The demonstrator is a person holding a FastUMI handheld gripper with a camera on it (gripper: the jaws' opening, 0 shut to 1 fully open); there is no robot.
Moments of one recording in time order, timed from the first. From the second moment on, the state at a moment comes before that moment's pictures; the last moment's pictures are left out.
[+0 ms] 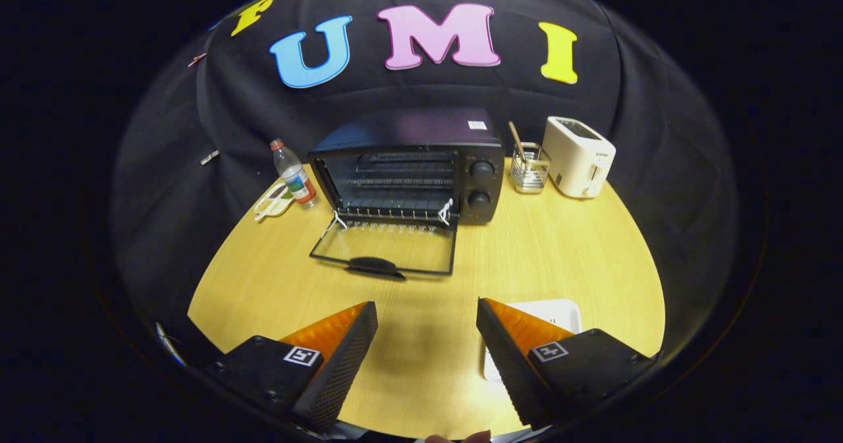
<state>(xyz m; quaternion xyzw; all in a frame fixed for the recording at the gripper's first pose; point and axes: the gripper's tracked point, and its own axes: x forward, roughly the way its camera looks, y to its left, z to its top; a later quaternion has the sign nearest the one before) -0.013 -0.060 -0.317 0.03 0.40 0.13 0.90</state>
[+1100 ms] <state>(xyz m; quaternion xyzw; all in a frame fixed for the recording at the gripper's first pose) -0.002 -0.257 -0.496 -0.02 0.65 0.10 0.75</state>
